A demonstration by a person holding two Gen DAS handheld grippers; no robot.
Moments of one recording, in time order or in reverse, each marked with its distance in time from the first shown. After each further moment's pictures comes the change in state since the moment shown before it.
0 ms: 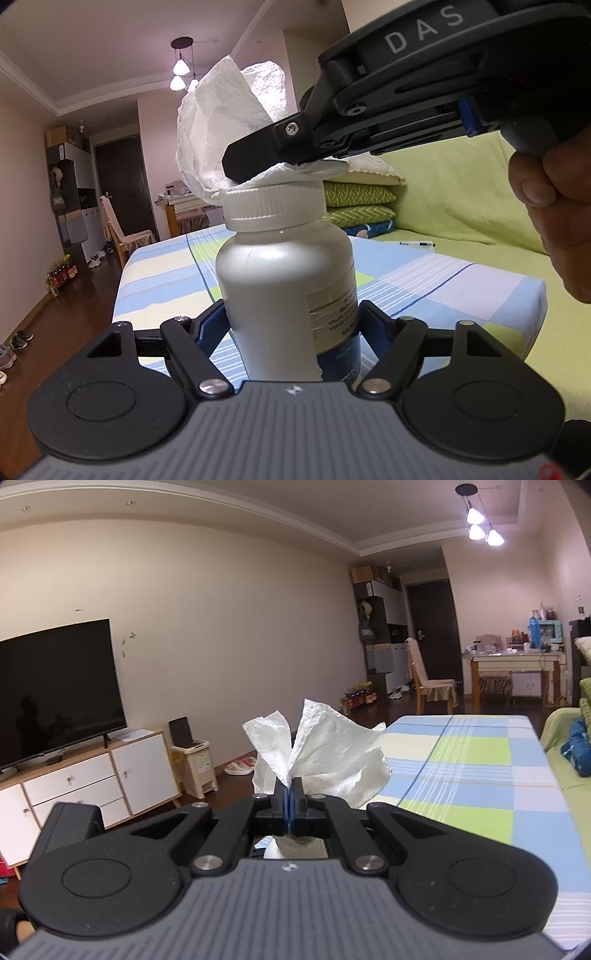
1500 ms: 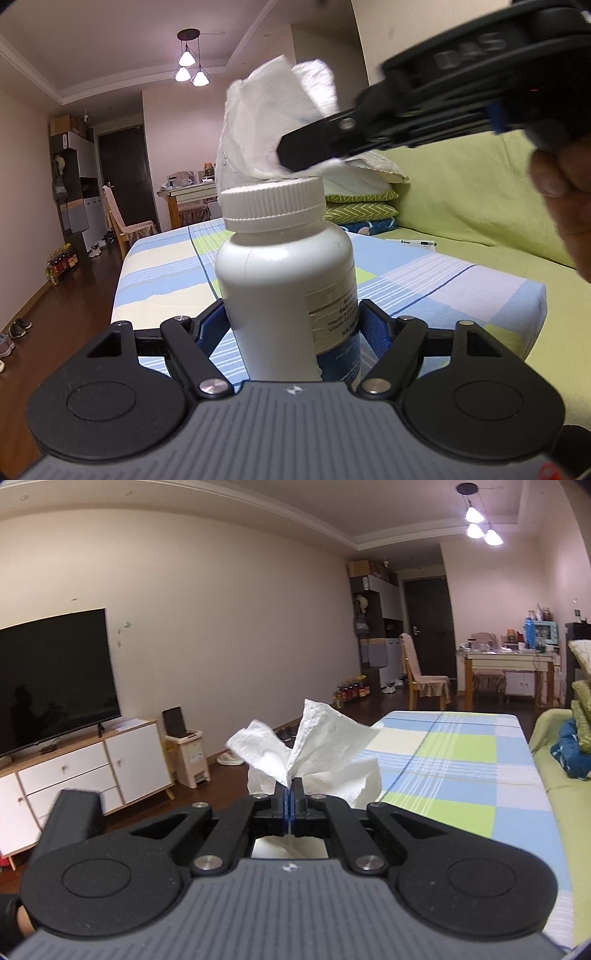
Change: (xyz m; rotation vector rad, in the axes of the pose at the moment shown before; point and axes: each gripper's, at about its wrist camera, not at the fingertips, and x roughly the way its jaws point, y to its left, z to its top) left arm 0.033 0.011 0.001 -0.034 0.003 0.008; right arm -0.007 0.005 -0.002 -0.022 0.036 0.000
